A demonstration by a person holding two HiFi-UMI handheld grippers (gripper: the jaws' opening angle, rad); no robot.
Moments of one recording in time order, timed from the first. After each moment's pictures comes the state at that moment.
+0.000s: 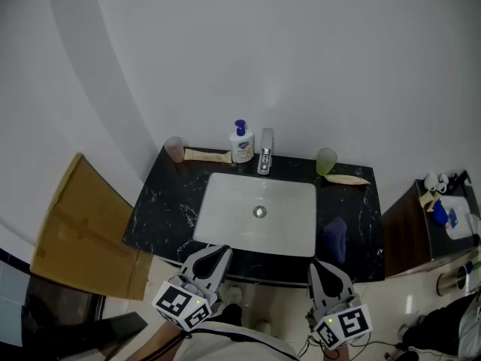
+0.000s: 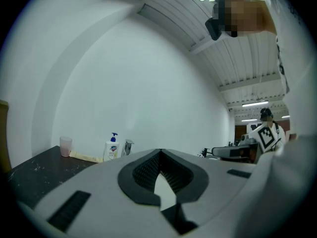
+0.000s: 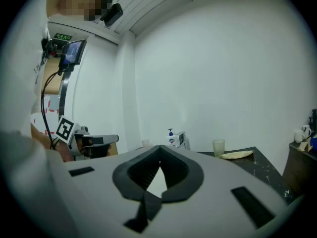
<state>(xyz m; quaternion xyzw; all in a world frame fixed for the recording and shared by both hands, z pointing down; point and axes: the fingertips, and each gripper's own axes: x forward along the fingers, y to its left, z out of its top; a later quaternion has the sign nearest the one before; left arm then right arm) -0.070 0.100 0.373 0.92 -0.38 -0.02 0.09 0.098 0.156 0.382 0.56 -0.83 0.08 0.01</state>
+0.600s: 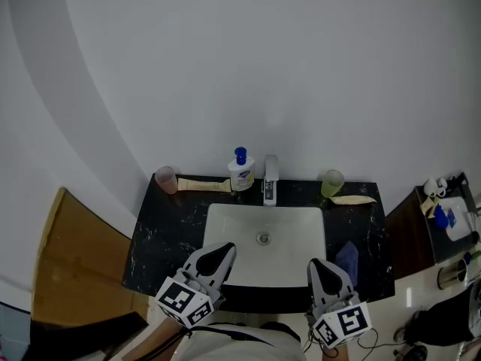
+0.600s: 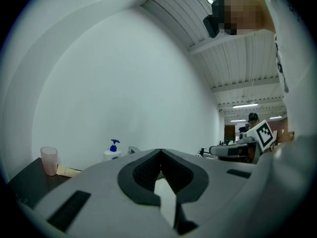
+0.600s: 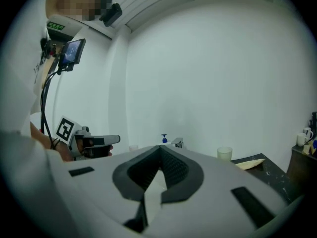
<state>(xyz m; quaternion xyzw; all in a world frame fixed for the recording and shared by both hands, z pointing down) -0.083 -0.037 0.369 0.95 -0.31 -0.01 0.08 0.069 0.033 0.378 0.60 -0.80 0.07 0.01</state>
